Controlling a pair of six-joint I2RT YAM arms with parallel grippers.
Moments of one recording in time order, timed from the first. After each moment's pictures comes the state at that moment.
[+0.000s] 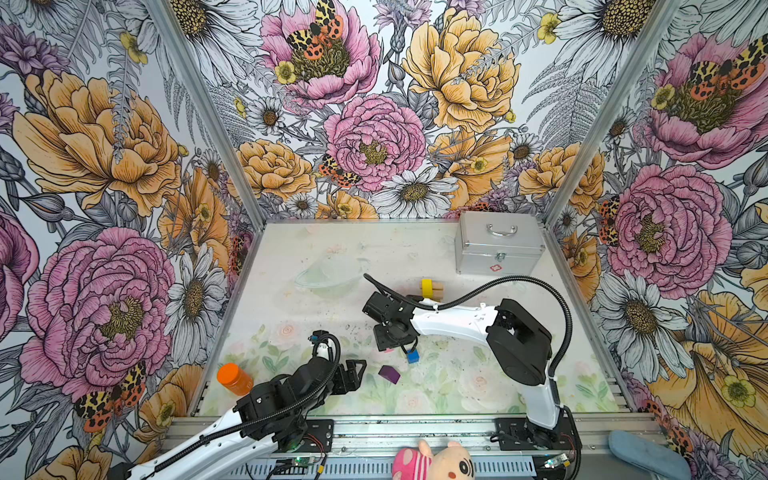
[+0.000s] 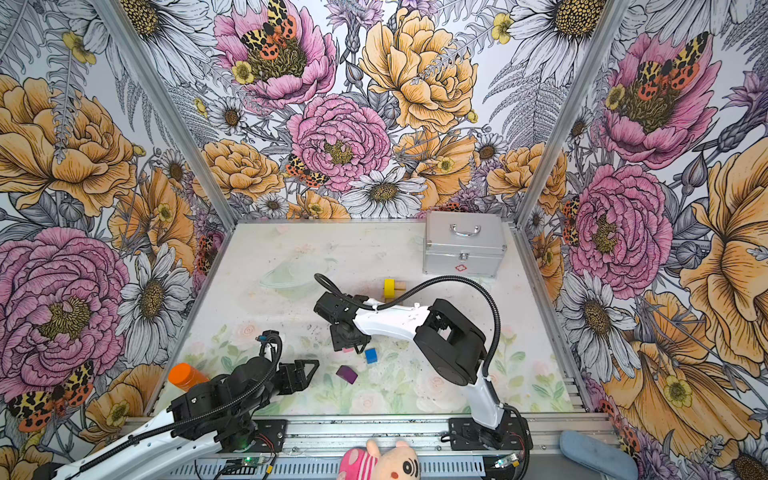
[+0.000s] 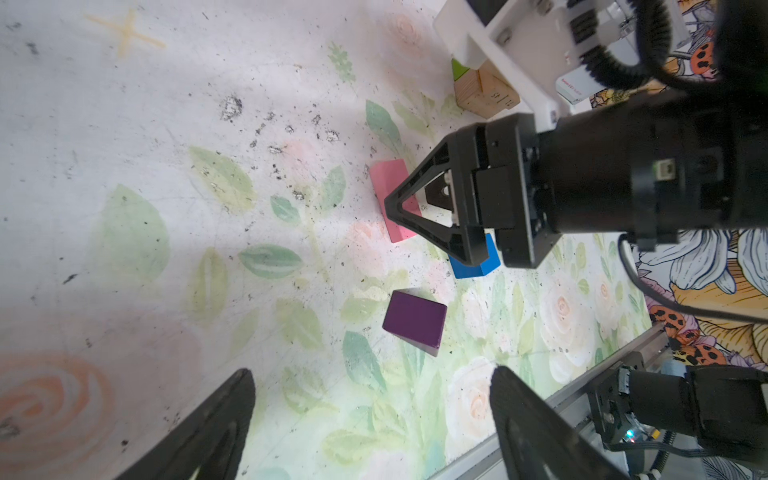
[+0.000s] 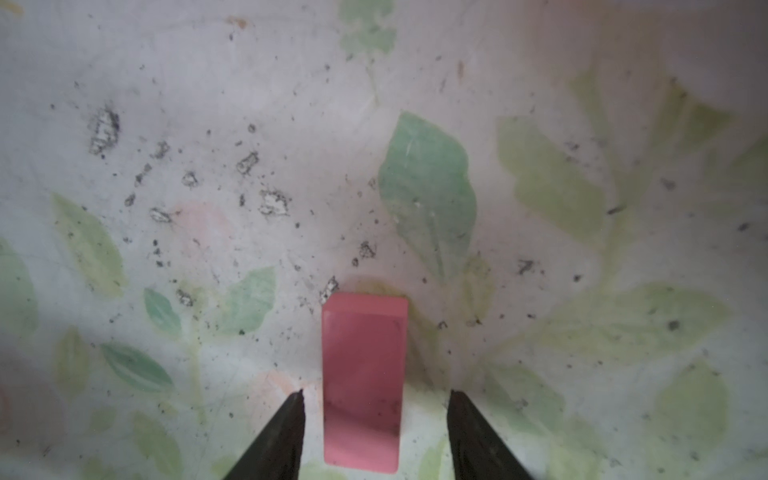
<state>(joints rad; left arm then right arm) -0.99 0.28 0.30 -0.70 -0.25 -0.97 1.01 2.04 1.48 -0.76 0.03 0.70</state>
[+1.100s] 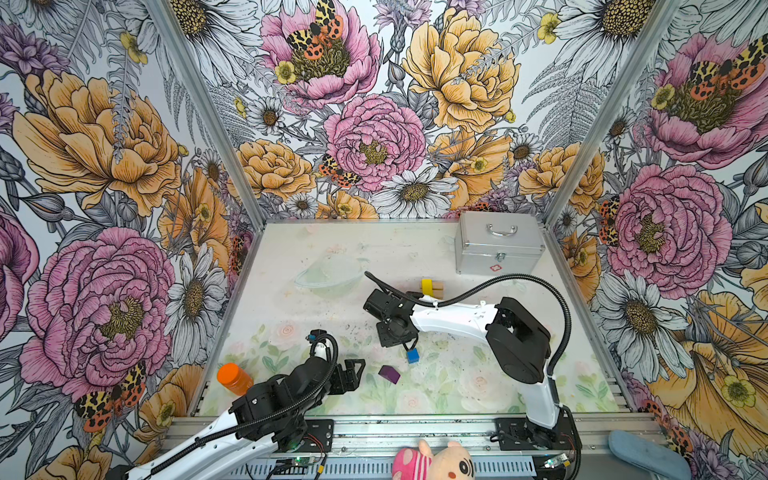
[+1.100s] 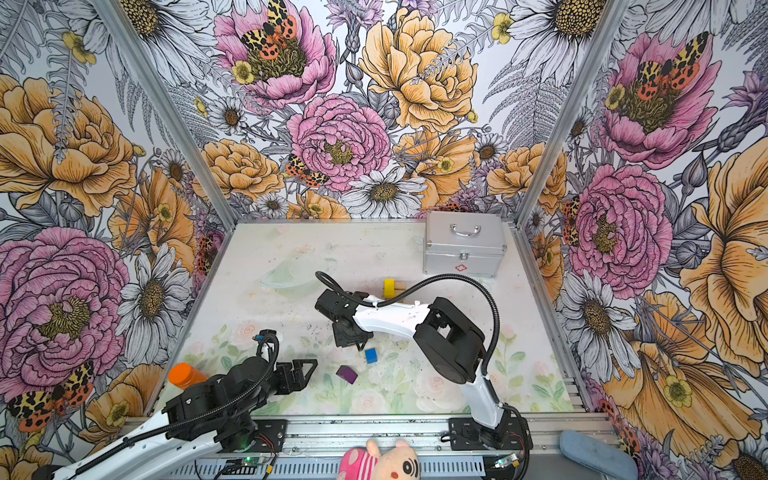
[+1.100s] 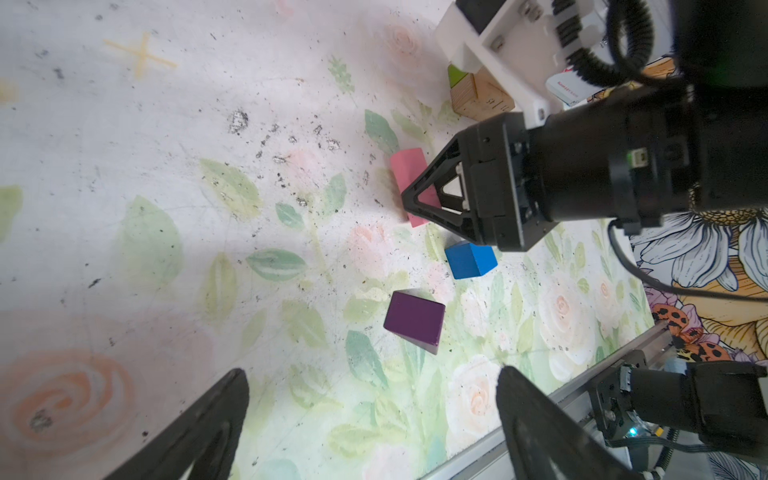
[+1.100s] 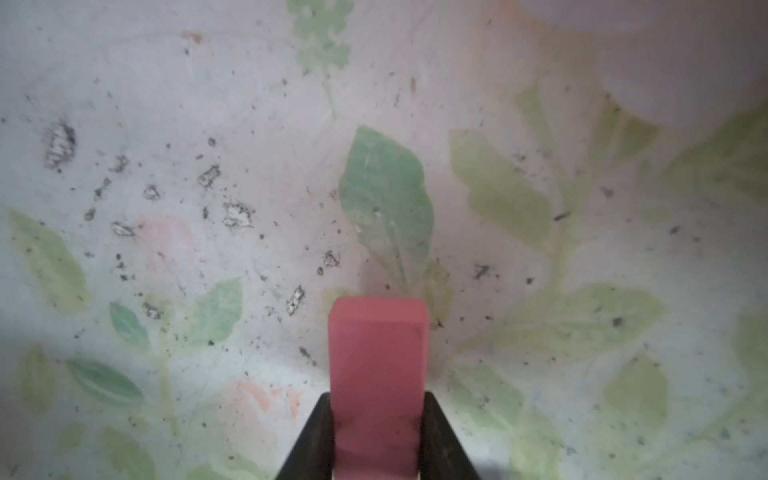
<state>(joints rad) -0.99 0.30 0.35 -0.74 -0.27 -0.94 0.97 2.01 1.49 -0.81 0.06 0.69</state>
